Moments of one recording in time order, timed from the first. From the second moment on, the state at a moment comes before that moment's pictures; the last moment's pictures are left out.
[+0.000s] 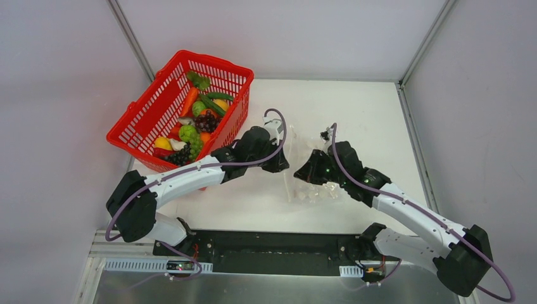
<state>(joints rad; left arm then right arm) -0.87 1.42 0.95 -0.10 0.09 -0.58 0.74 0.98 0.69 -0.30 -0.15 0.81</state>
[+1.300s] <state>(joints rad) -0.95 1.42 1.11 -0.30 0.00 -0.49 0.74 1.08 0.83 -0.40 0.00 0.85</state>
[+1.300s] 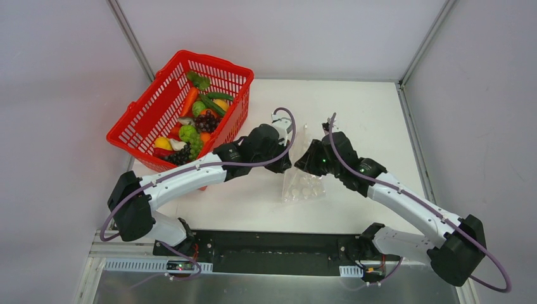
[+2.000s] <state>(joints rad) -0.95 1.36 1.14 -0.55 -0.43 -0.49 0.74 1.00 1.02 -0.67 0.07 0.75</state>
